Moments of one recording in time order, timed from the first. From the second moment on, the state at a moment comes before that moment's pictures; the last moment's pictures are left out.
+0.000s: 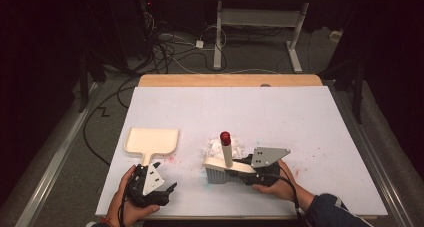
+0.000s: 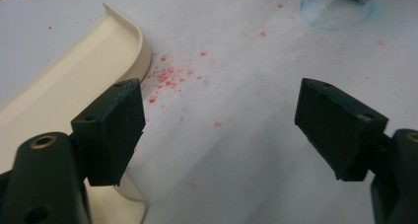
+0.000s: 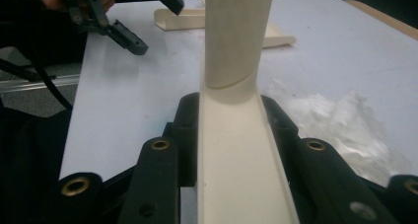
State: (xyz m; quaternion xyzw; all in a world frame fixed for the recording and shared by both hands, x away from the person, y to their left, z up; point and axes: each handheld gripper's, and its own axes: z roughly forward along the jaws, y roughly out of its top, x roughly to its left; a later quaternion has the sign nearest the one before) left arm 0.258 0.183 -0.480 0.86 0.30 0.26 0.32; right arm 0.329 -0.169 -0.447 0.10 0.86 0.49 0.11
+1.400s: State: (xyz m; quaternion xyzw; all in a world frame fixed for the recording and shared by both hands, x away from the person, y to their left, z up) left arm 0.260 0.181 -0.481 0.86 0.30 0.26 0.32; right arm 0.330 -0.181 -0.410 0.11 0.85 0.49 0.13
